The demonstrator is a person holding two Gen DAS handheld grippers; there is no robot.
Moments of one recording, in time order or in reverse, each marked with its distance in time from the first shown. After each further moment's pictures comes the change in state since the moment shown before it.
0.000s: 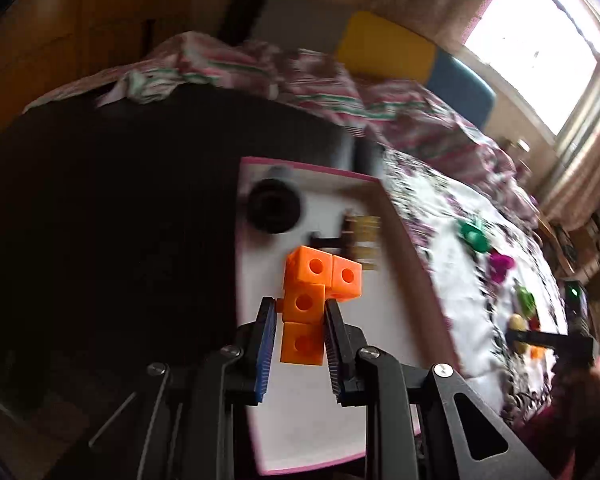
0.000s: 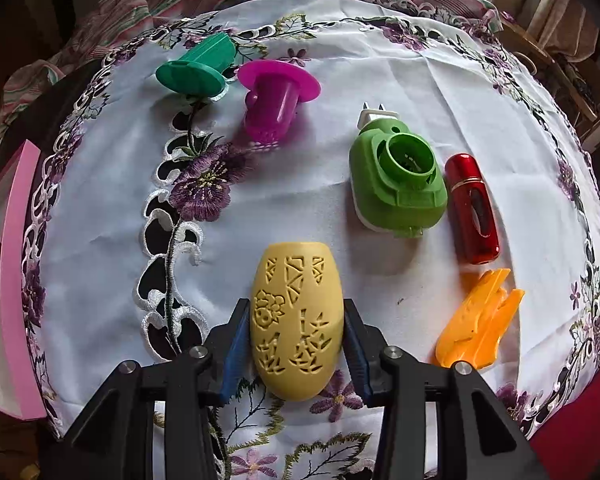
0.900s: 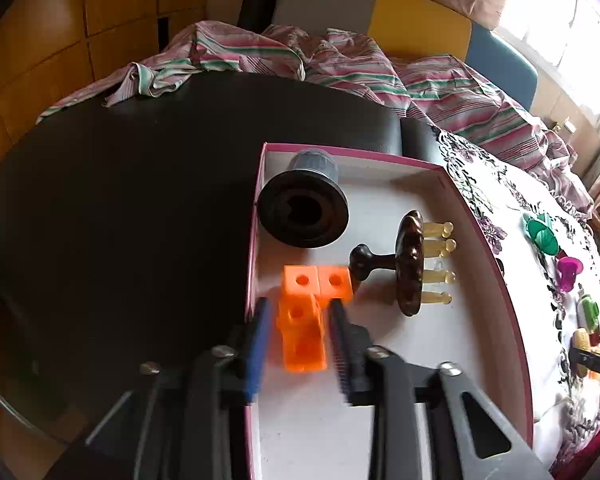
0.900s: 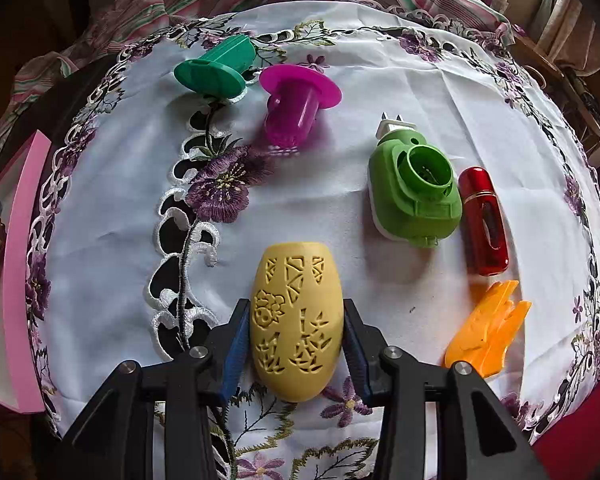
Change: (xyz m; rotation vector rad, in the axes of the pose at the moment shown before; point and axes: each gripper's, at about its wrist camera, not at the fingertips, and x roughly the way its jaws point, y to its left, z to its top) left arm 0.074 -0.014 0.020 0.048 0.022 0.176; right arm -0.004 0.004 0.001 -0.037 -0.003 0.053
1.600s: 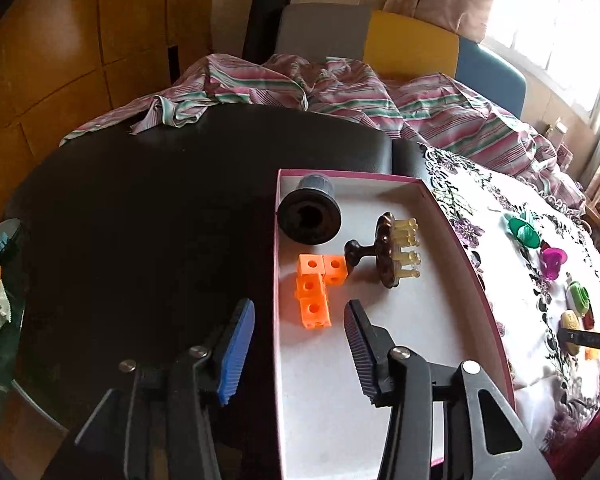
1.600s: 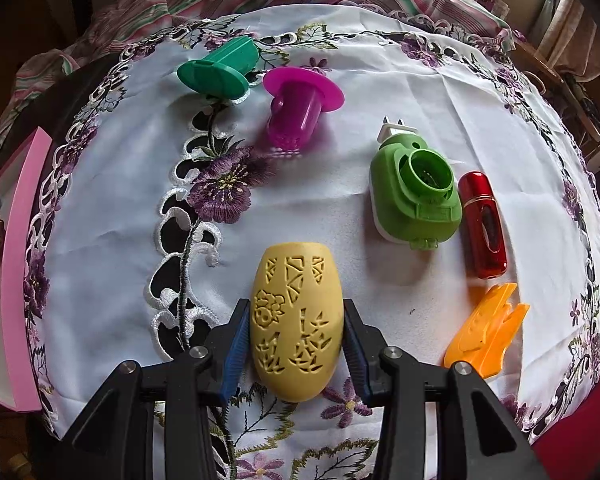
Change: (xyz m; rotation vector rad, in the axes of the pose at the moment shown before) left arm -0.066 0.003 -0.022 0.030 -0.082 0.038; right arm -0.001 0.003 -0.001 -0.013 -0.009 -0.008
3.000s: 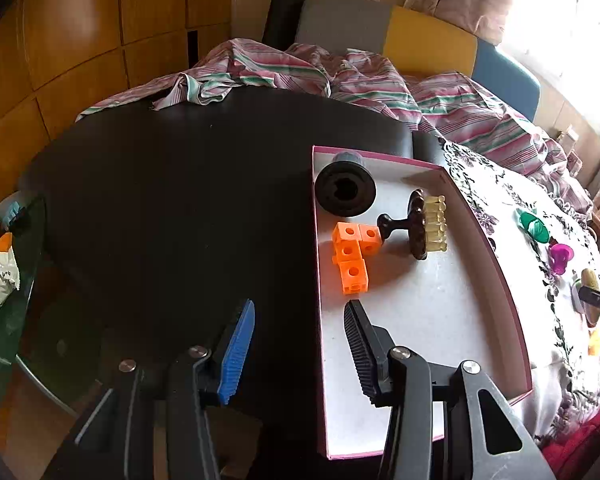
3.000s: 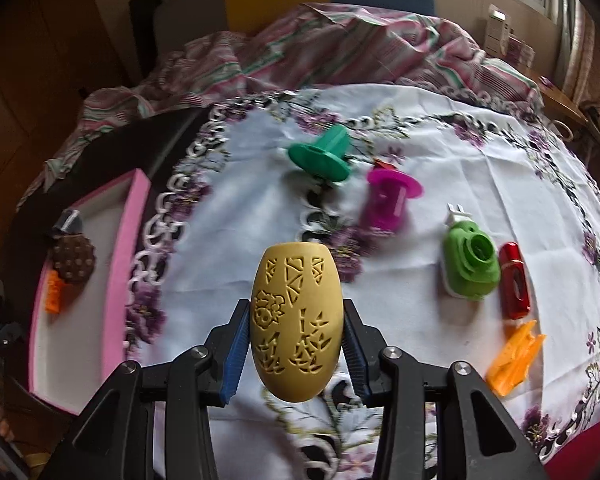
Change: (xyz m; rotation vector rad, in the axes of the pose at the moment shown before) left arm -0.008 0.025 -0.023 -0.056 0.034 0.023; right arm -0.069 0.053 -0.002 -0.059 -0.222 0.166
